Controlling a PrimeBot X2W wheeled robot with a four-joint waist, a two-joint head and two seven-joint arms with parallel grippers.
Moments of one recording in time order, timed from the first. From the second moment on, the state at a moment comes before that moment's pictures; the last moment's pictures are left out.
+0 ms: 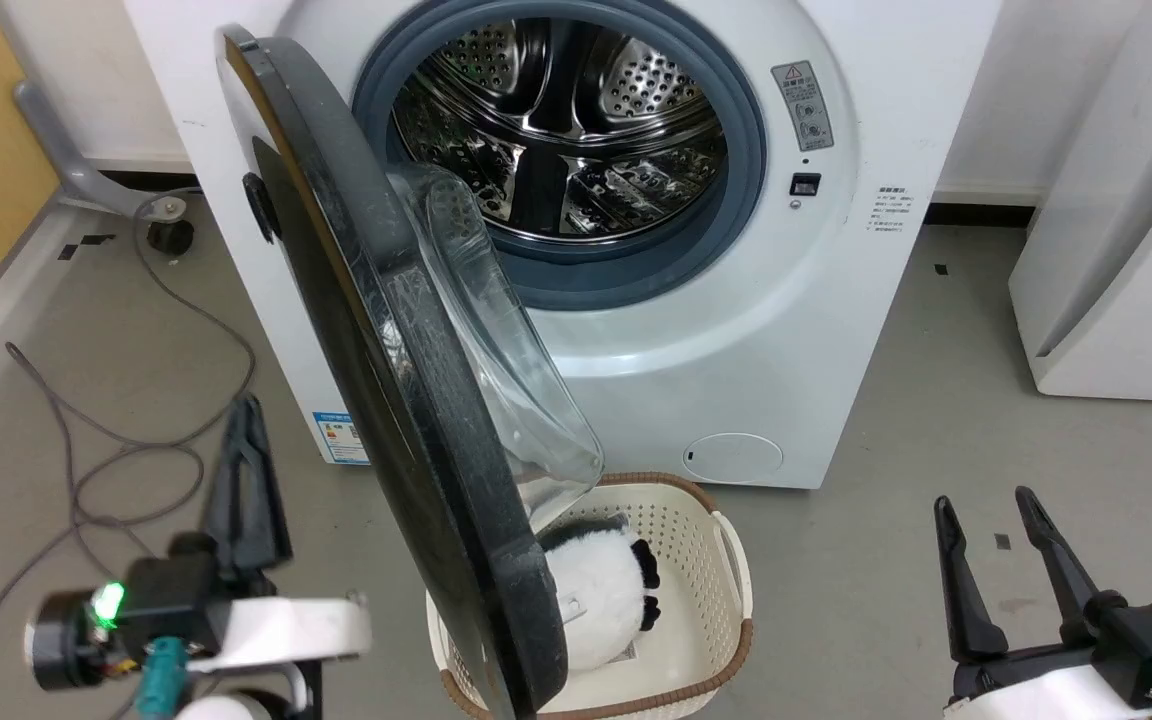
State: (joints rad) left arm -0.04 0.05 -0.01 -0.07 -0.03 0.13 -0.26; right arm 0.04 -0.06 -0.04 0.04 0.09 0.13 -0.26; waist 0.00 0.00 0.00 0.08
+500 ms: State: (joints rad) left arm -0.15 0.06 -0.11 -0.36 -0.02 0.07 -0.26; right arm 0.05 -0.06 -0.04 0.04 0.08 0.13 -0.26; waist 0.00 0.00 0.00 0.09
